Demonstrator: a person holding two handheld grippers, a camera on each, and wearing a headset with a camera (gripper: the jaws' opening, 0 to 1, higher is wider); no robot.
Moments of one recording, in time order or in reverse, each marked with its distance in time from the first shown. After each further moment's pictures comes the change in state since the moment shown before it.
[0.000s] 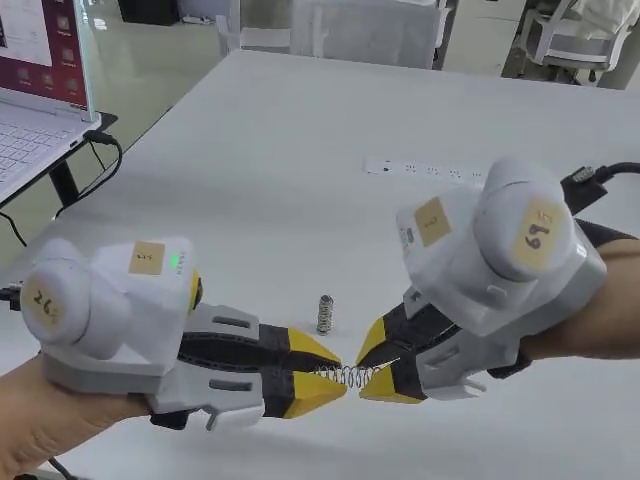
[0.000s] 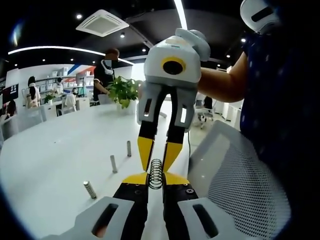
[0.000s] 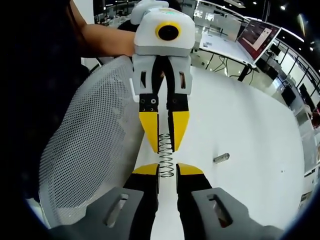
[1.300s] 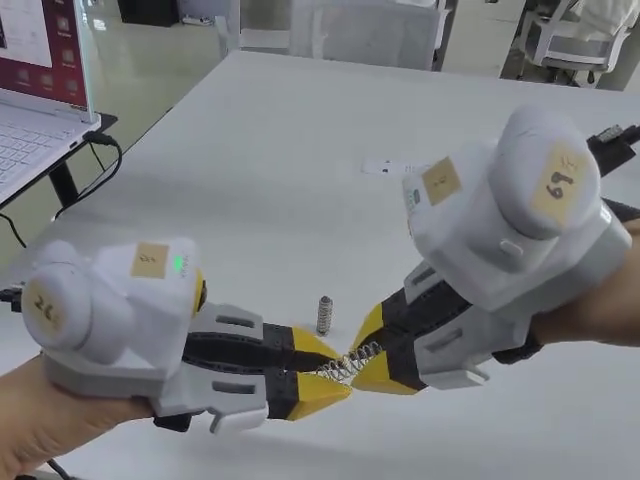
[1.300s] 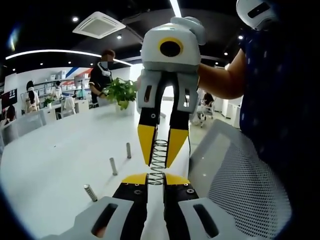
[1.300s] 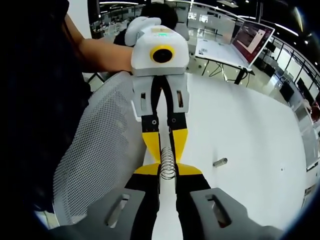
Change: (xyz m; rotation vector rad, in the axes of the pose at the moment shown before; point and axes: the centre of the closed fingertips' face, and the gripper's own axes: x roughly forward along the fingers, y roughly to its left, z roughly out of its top) left arm 0.003 -0.001 0.004 0.034 0.003 -0.002; right arm -0.020 0.004 0.026 0.048 -0.038 0.000
